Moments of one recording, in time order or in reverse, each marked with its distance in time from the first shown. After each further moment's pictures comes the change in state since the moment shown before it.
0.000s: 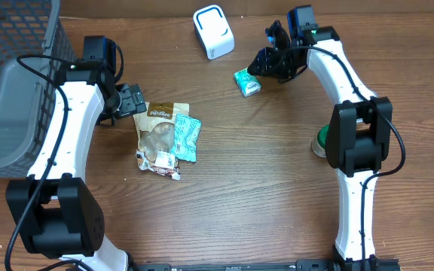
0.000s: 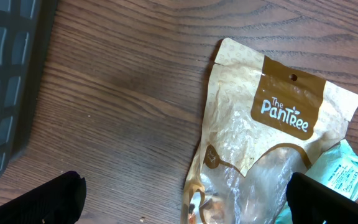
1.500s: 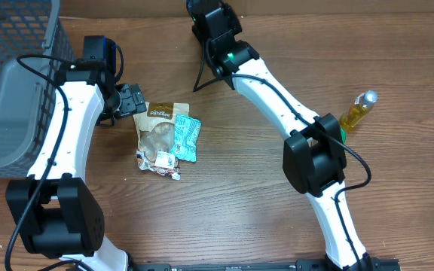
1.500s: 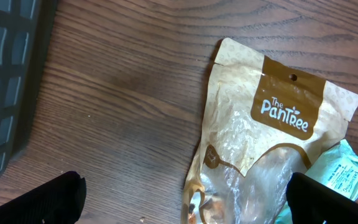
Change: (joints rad) left arm 0.000 0.000 0.000 0.000 0.000 0.000; right arm 0.391 -0.027 0.085 0.631 1.040 -0.364
